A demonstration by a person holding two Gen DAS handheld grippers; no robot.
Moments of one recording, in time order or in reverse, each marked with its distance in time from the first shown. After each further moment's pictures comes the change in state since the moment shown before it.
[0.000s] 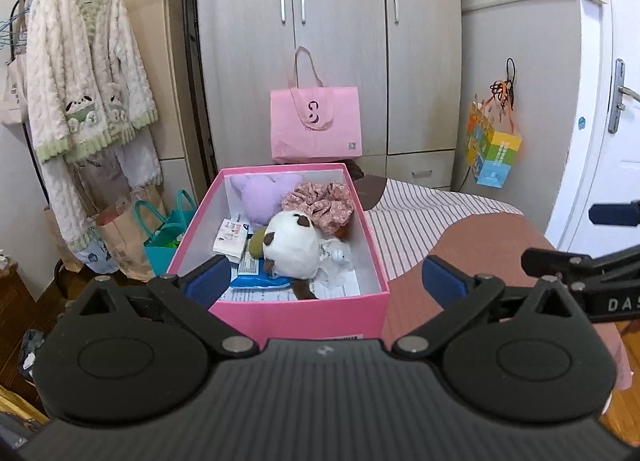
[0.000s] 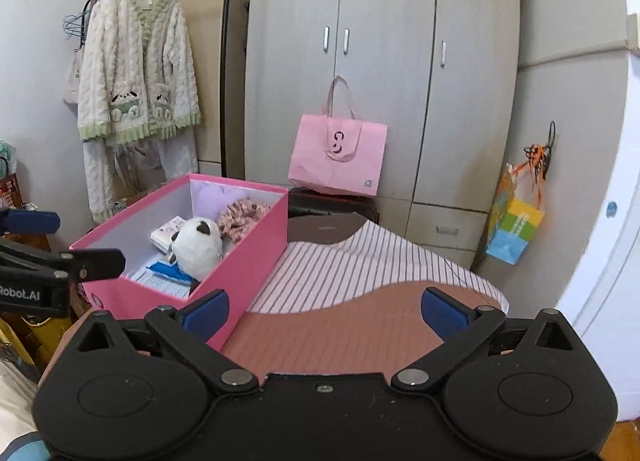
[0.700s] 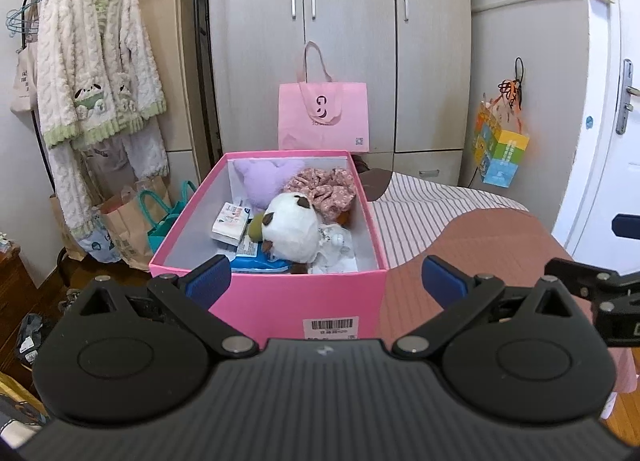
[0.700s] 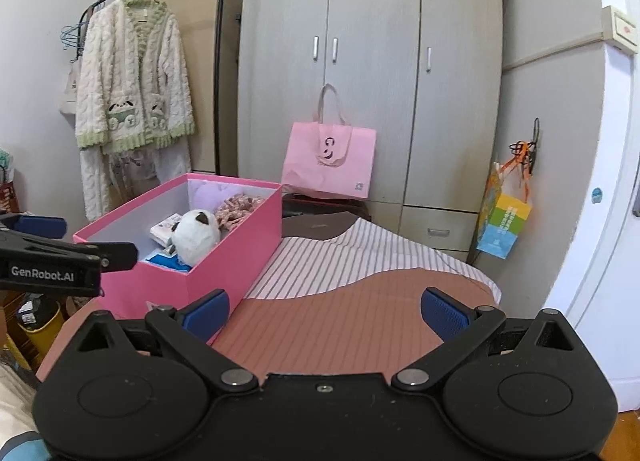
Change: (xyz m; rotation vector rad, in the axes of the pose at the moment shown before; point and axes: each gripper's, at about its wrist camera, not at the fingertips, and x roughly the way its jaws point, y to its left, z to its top) left arm 0.005 -0.007 -0.021 -0.017 -0.007 0.022; right arm -0.015 -0.001 -0.028 0.010 -0.044 -0.027
